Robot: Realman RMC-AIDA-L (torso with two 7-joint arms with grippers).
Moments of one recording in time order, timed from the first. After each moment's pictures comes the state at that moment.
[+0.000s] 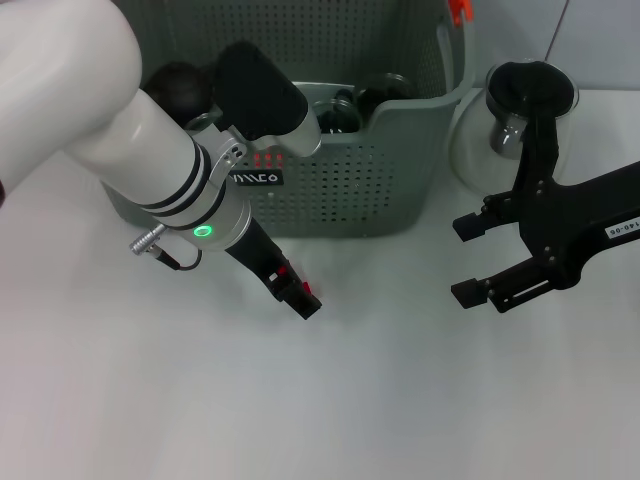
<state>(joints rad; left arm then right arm) -0.76 -2.17 1.40 0.98 2.64 1.26 -2.40 0.71 1.99 -0.94 -0.96 -2.16 -1.79 1.75</state>
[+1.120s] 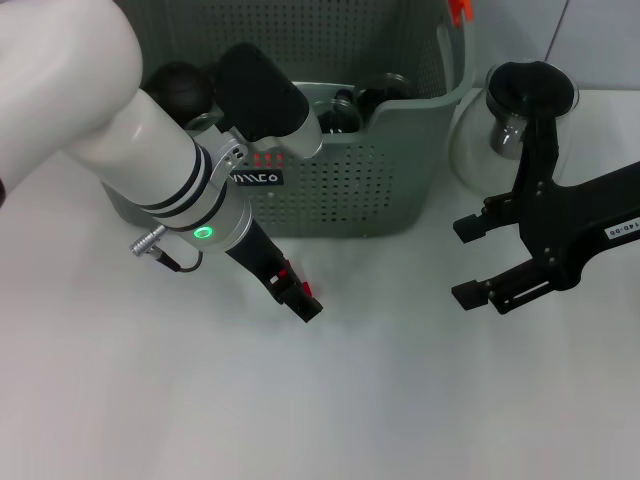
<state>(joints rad) -0.76 -2.17 1.40 0.98 2.64 1.27 -2.40 0.72 1.99 -0.94 -0.96 -2.17 -1.79 1.75</state>
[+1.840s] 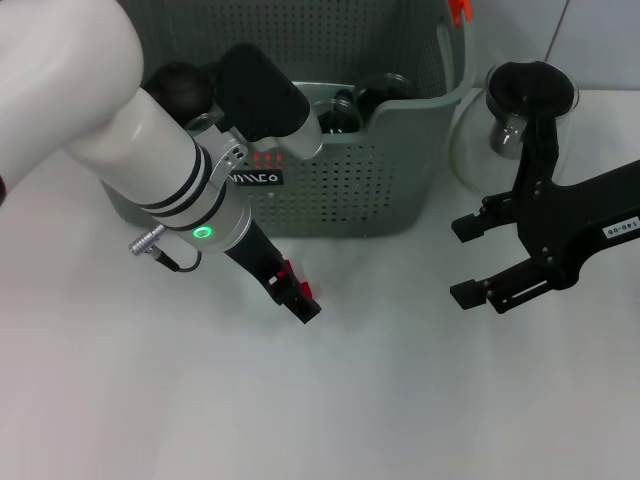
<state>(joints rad) -0.77 -2.17 1.40 0.98 2.64 1.28 -2.40 0.72 1.99 -0.94 -0.96 -2.17 -1.79 1.76</state>
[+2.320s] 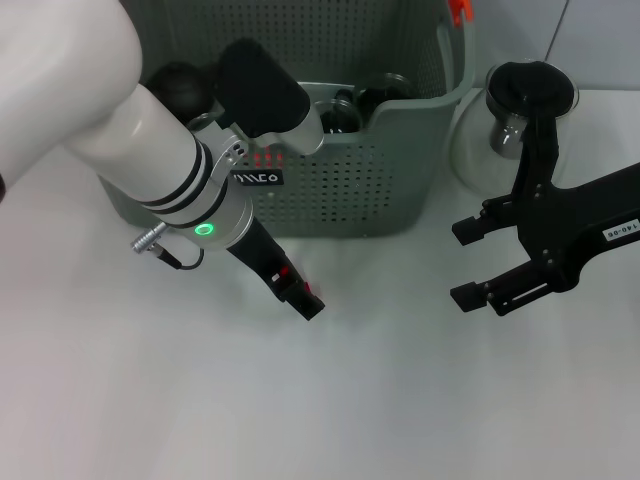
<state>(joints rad) -0.77 -2.17 1.39 0.98 2.63 1.28 -2.40 0.72 1.99 -0.94 -0.95 -2.17 -1.79 1.76</state>
